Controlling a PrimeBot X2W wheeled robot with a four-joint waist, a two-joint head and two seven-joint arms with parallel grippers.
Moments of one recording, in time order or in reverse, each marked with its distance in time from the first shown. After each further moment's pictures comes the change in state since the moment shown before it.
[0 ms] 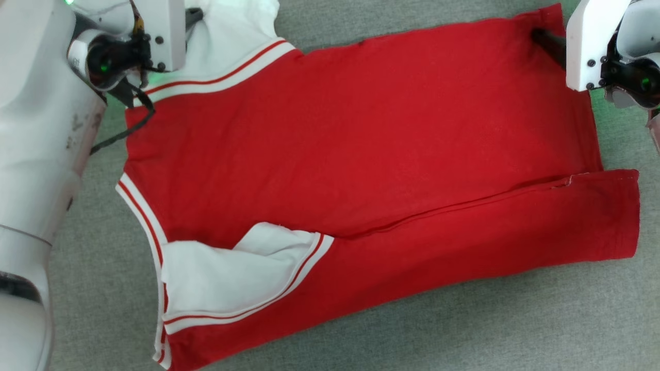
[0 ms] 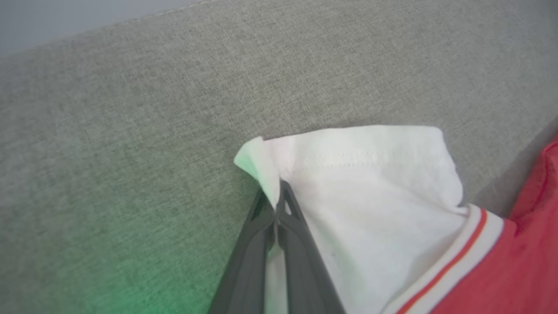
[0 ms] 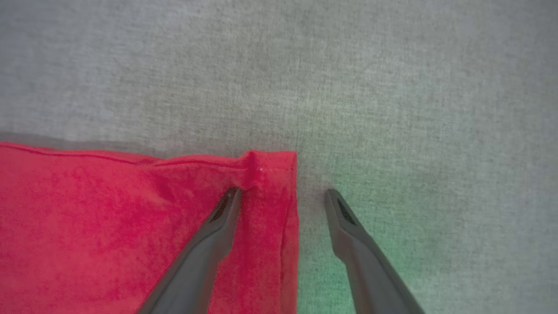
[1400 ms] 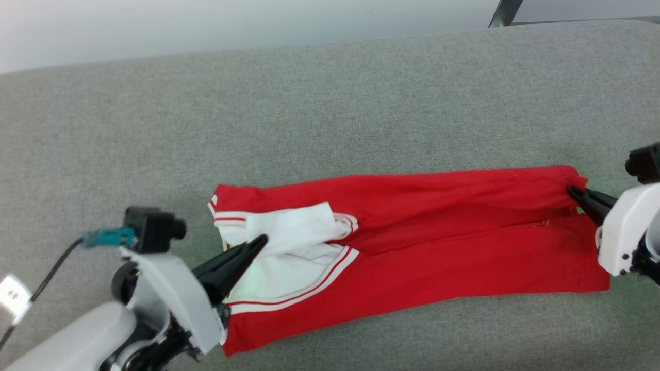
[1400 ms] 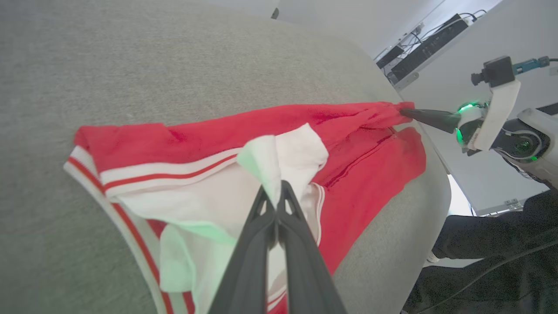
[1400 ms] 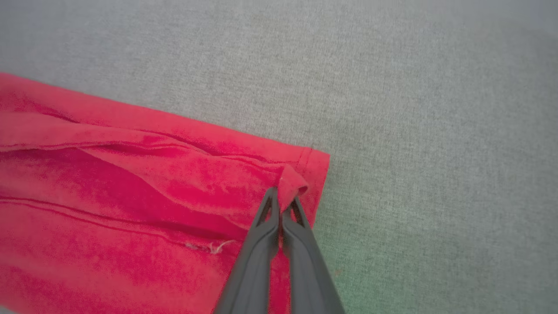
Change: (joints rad) left arm 0.839 0.404 -0.132 -0.966 -0.351 0.145 -0.641; right arm 0.586 -0.341 0.138 -0.375 0.259 0.001 -0.420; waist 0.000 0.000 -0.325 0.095
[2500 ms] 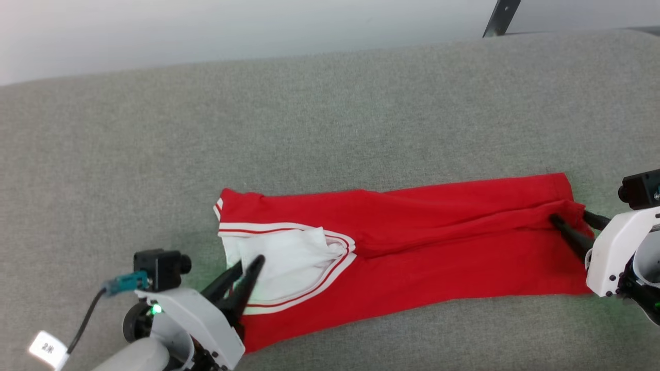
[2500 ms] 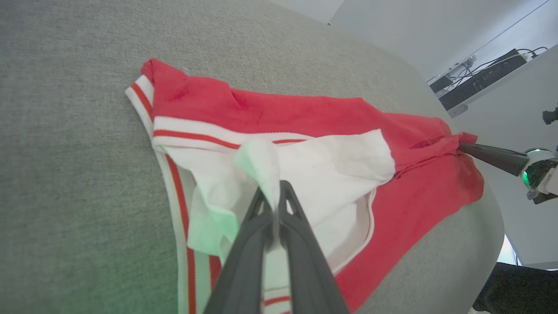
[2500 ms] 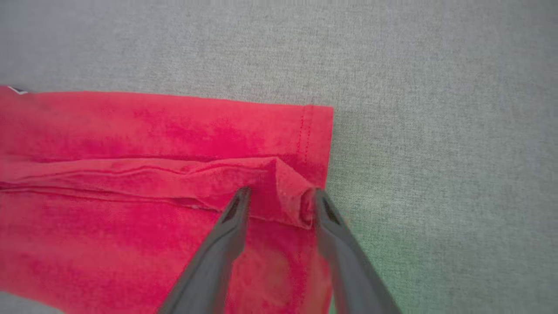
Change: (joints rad) left arm 0.113 -0.122 -0.008 0.141 0.050 0.123 -0.191; right arm 0.148 0.105 -0.203 -0.006 -0.103 0.000 0.062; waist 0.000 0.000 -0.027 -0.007
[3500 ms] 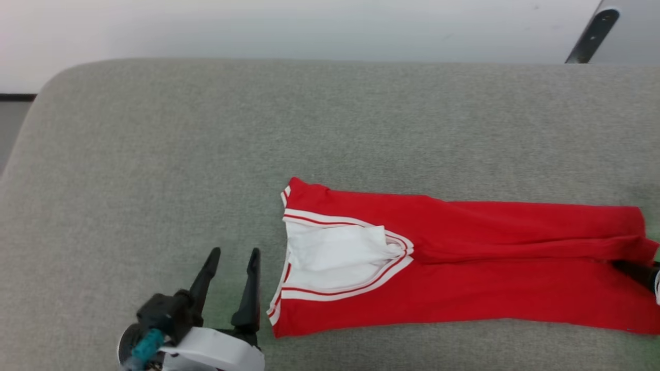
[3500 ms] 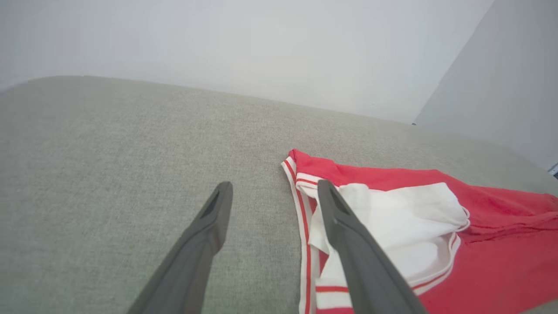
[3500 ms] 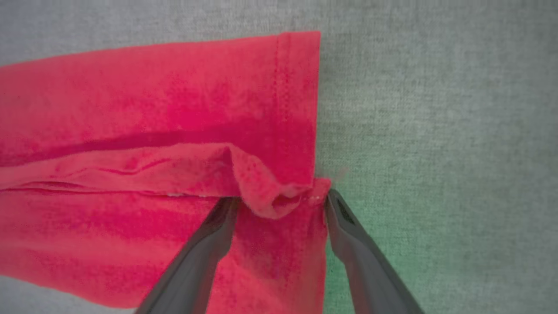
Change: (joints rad) left arm 0.327 -0.352 0.463 -0.019 0.662 0.085 -0.083; right arm 0.132 -0.002 -0.378 -0.037 -0.019 0.000 0.495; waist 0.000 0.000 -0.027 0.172
